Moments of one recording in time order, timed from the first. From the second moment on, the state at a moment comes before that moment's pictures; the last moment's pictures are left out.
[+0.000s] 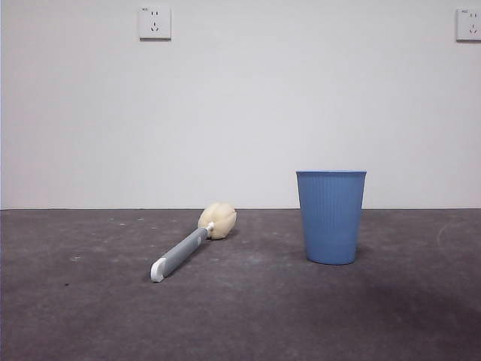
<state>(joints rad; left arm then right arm) 0.02 0.00 0.03 -0.21 0.07 -0.03 -0.02 0.06 0.13 -0.27 -0.36 -0.02</state>
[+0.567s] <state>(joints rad) 0.02 0.00 0.03 -0.21 0.07 -0.03 -0.01 0.00 0.04 -0.21 -0.26 0.07</state>
